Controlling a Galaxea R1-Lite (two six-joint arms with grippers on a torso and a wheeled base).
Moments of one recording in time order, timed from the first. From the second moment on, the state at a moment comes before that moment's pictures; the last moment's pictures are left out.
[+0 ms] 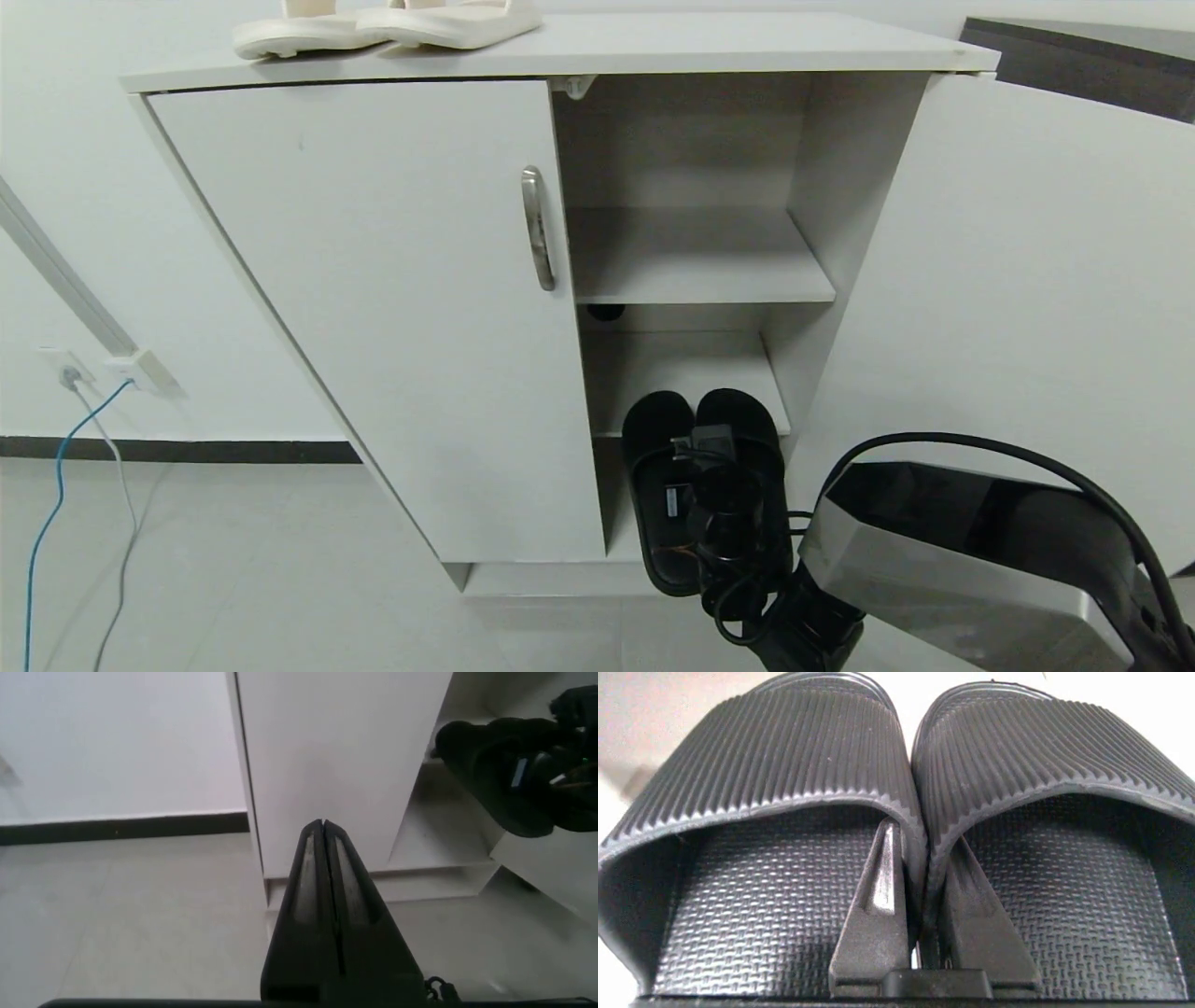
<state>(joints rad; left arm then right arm) 0.00 0.00 0.00 0.00 -0.03 0.01 0.79 2.50 -1.08 -1.37 -0.77 0.00</state>
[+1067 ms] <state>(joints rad) 0.00 0.00 0.00 0.00 -0.03 0.01 0.73 2.50 -1.24 -1.17 -0.71 0.01</state>
